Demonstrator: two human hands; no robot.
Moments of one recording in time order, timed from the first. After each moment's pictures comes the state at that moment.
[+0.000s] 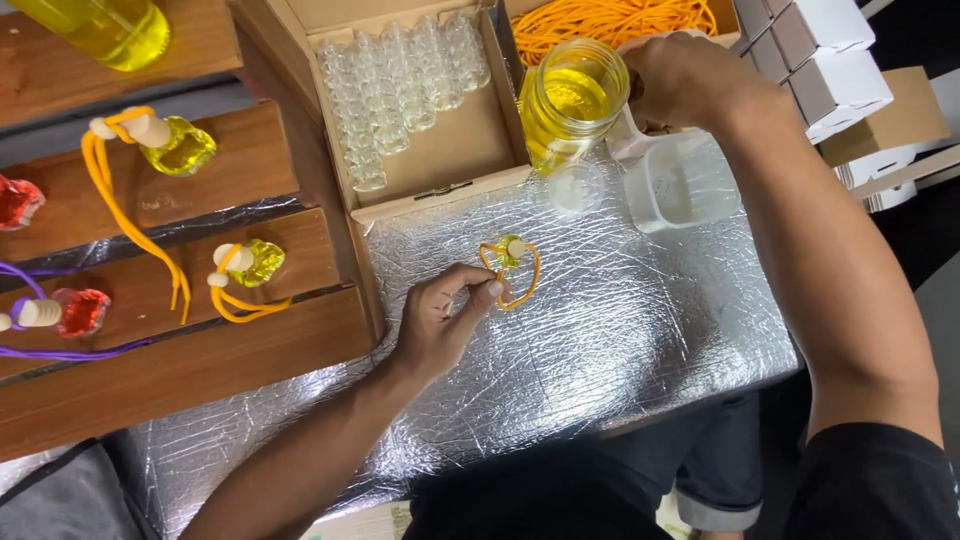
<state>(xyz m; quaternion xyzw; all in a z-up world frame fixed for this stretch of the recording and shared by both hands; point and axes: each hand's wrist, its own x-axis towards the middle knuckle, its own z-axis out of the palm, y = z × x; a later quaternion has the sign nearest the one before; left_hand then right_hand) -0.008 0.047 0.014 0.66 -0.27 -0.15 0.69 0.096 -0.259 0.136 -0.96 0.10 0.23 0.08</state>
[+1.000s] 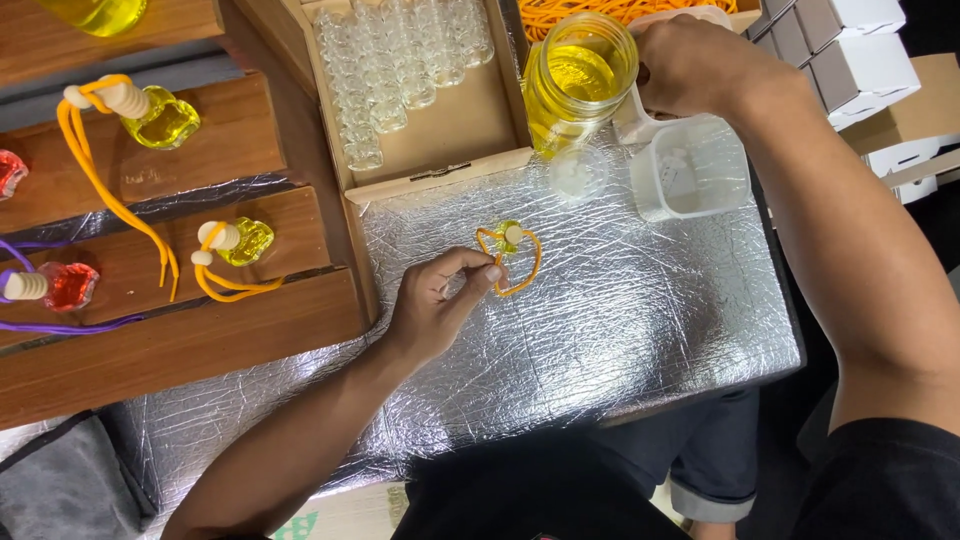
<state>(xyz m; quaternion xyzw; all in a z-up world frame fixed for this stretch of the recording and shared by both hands) -0.005 0.047 0.013 0.69 -0.28 -0.16 0.65 0.107 -0.300 0.092 -0.98 -0.03 0.20 0.03</state>
